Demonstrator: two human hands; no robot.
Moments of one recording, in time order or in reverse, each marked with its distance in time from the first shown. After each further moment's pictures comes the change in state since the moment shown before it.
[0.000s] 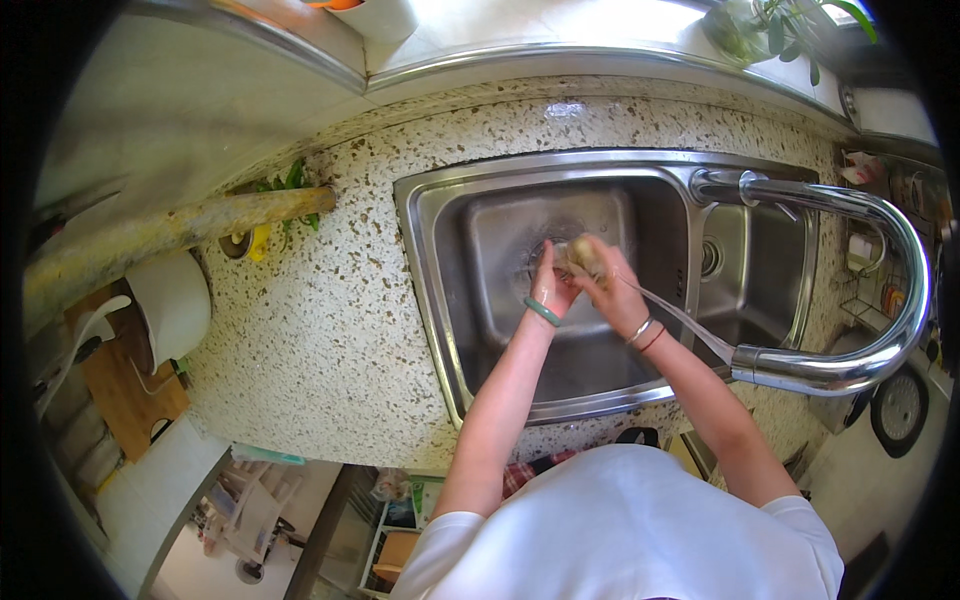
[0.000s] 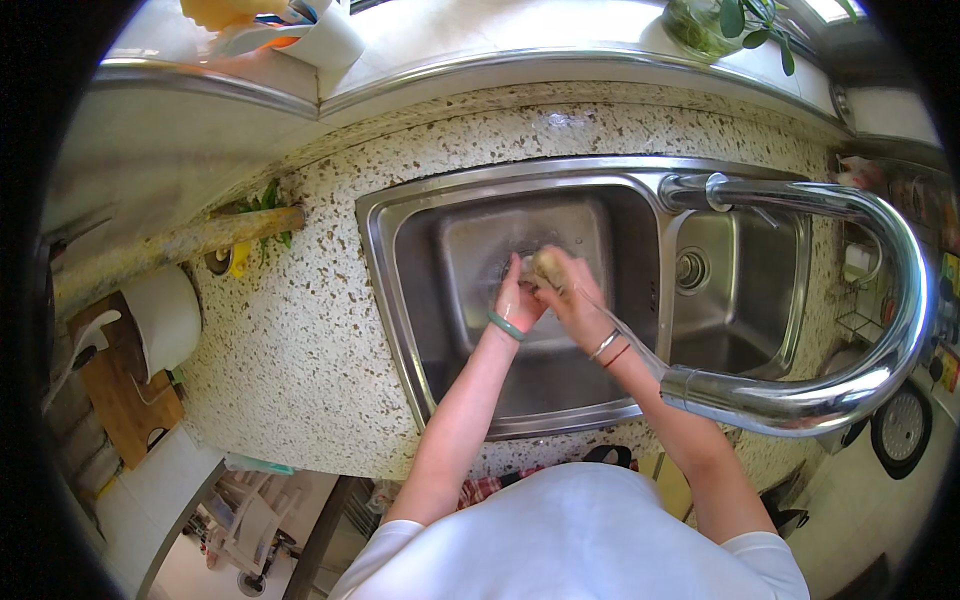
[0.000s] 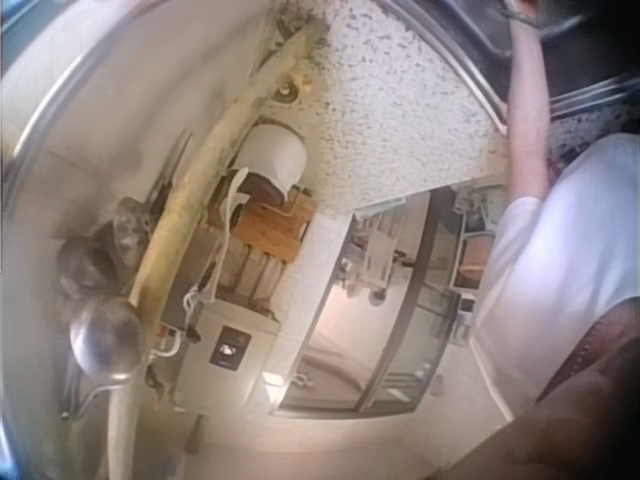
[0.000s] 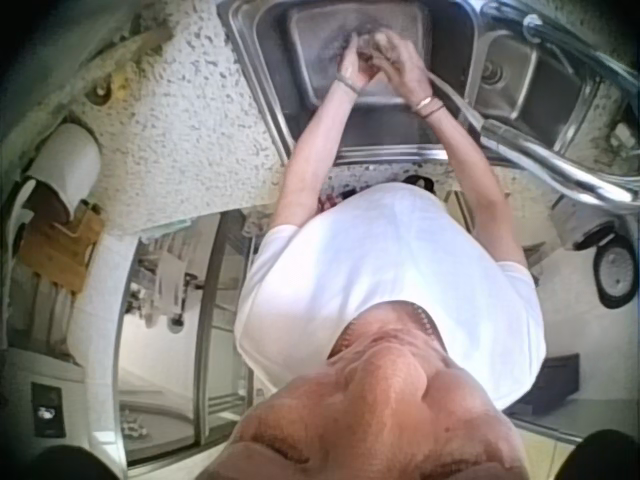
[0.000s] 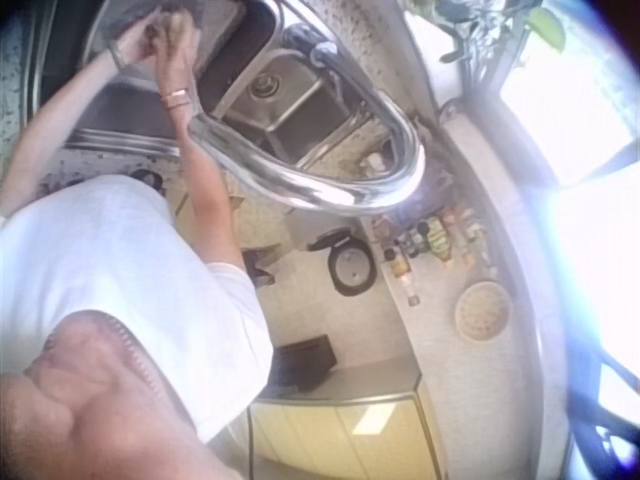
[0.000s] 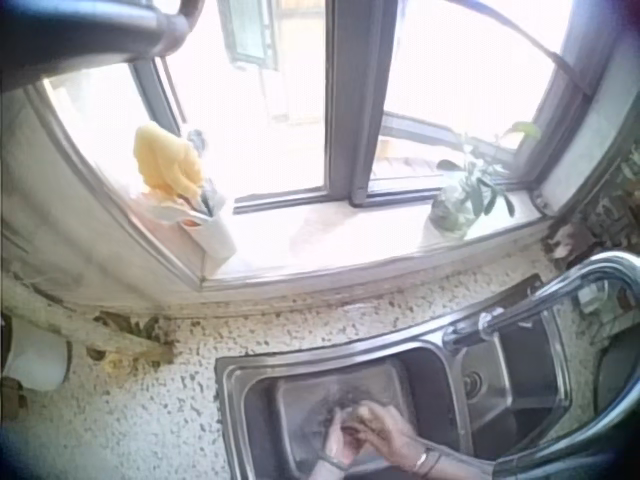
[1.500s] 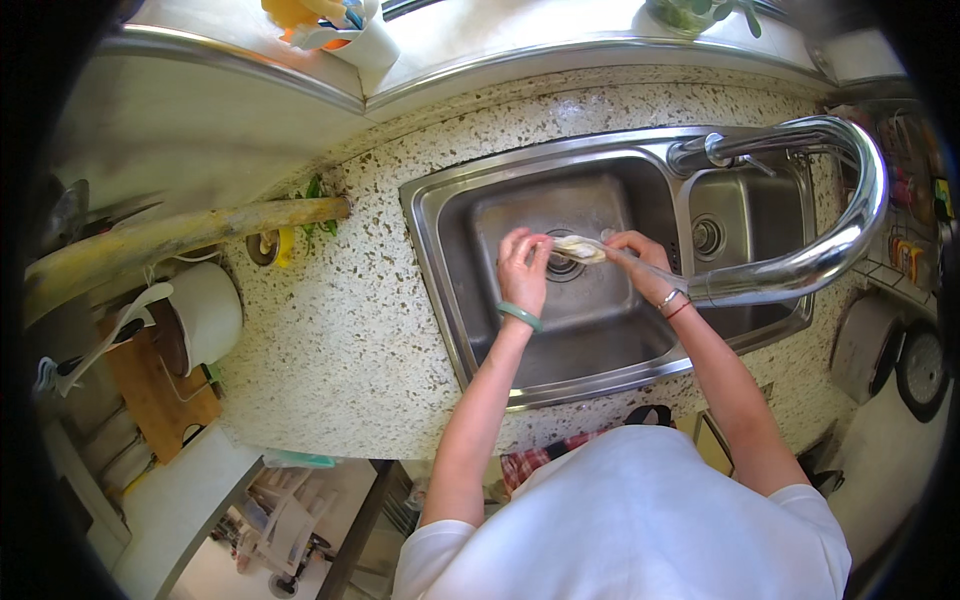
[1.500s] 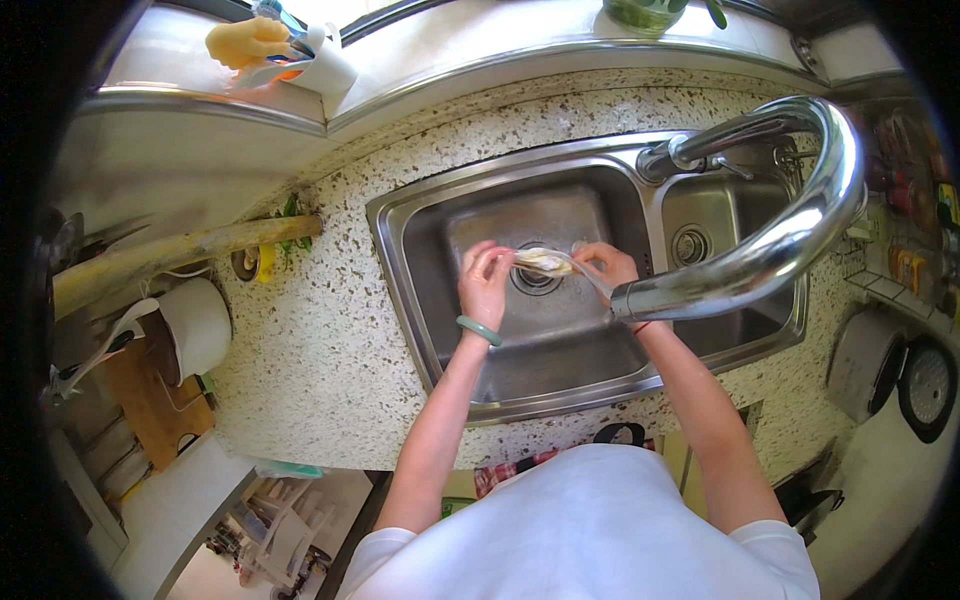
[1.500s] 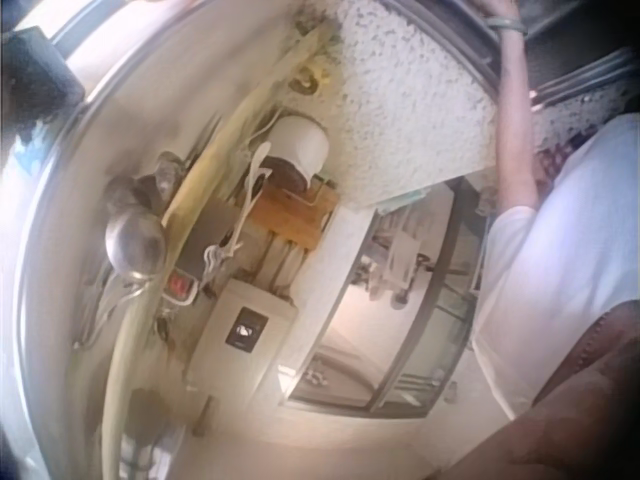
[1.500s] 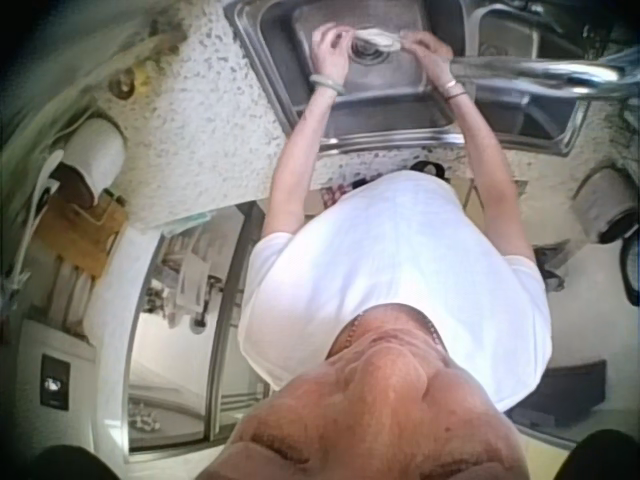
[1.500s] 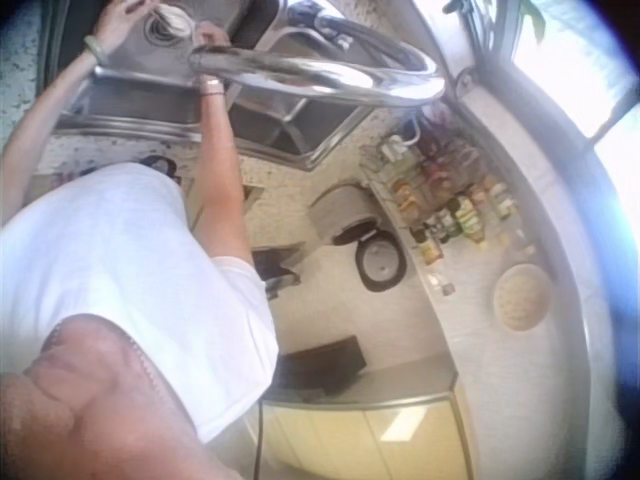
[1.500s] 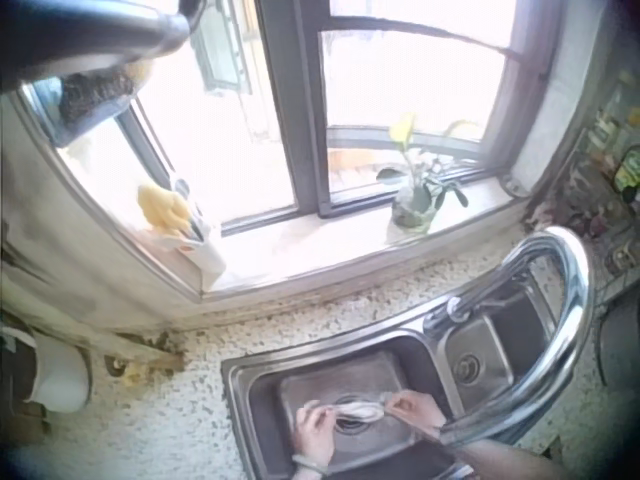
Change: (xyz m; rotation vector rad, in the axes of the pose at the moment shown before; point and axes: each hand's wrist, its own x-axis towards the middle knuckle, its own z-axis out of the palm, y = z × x) left_hand -0.094 0.035 0.055 1.386 0.243 1.152; right_hand -0.021 0.040 -0.038 0.359 -0.080 0.363
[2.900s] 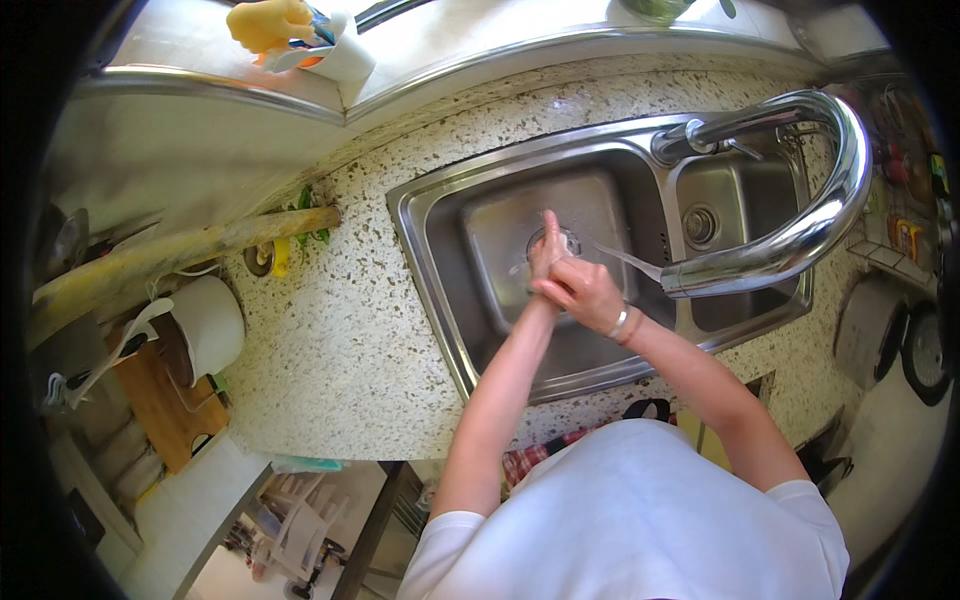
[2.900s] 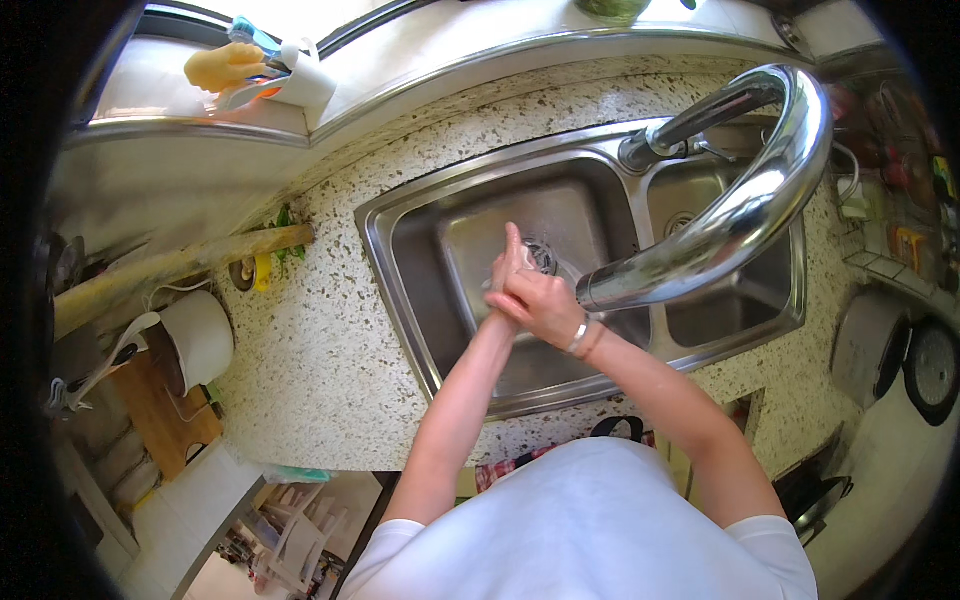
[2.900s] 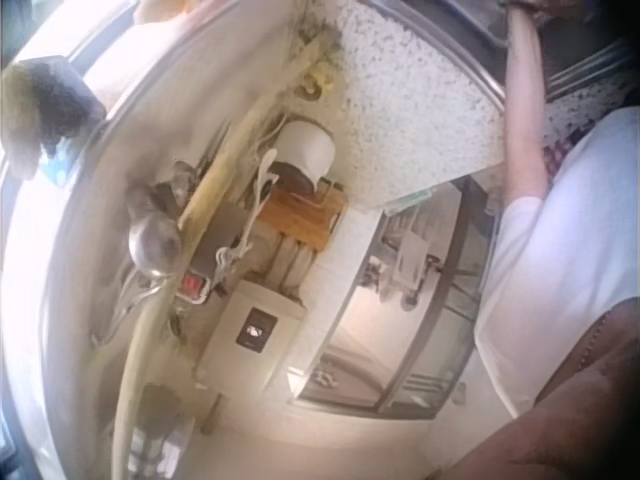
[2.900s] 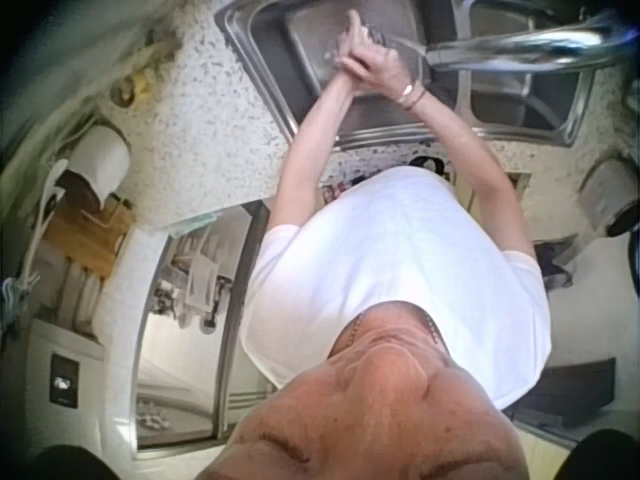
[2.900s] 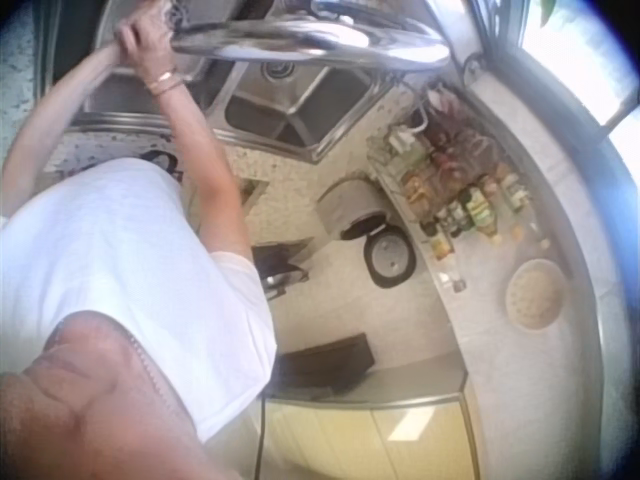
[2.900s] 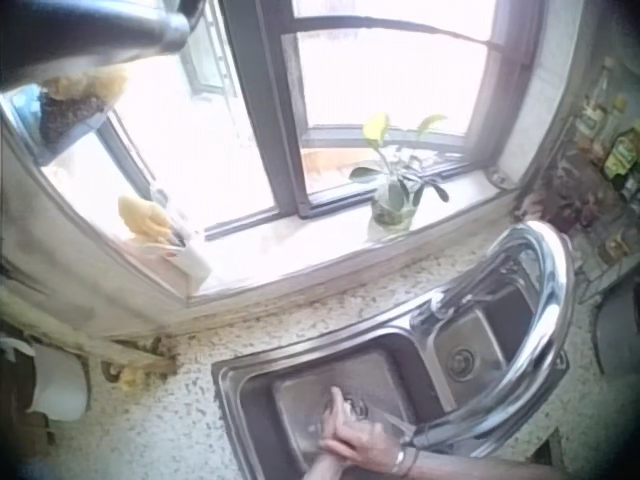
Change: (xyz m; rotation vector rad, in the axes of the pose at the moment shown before) left_hand -0.001 -0.026 0.061 -0.810 -0.142 -0.762; right_hand -0.017 -0.067 0.065 -0.220 0.122 -0.521
